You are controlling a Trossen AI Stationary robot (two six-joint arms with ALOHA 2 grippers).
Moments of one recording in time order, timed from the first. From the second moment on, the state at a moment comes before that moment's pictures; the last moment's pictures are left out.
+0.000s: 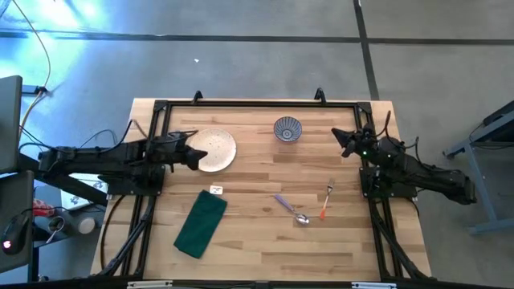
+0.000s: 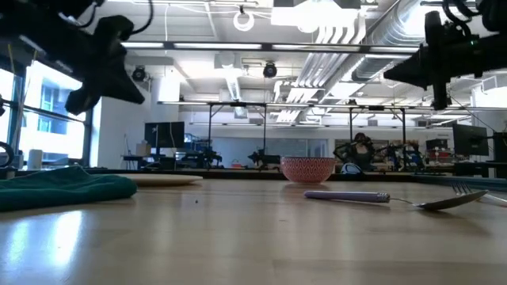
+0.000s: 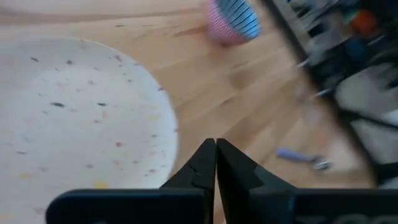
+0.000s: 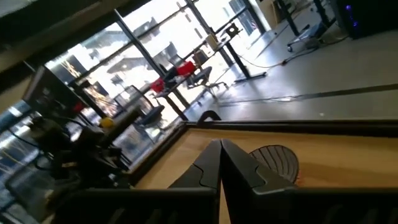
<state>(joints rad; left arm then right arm) 0.26 0.64 0.41 -0.38 -0.21 -0.88 -0.32 0.16 0.18 -0.02 0.32 0.61</state>
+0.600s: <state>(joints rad) 0.38 1.55 0.89 -0.68 -0.23 -0.58 -0.31 0.50 0.73 -0.36 0.37 0.38</state>
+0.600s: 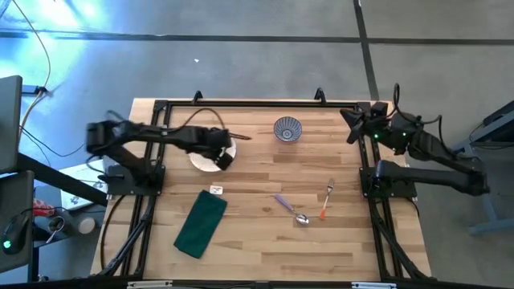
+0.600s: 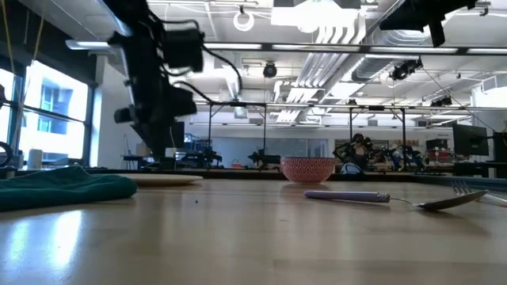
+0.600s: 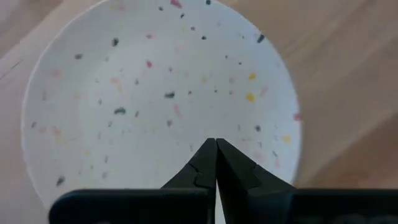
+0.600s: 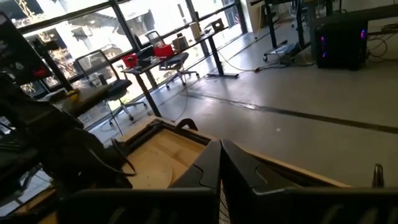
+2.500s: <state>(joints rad) 0.21 1.91 1.12 -0.35 -0.03 -0.57 -0.31 0.57 0.77 -0.31 0.29 0.33</state>
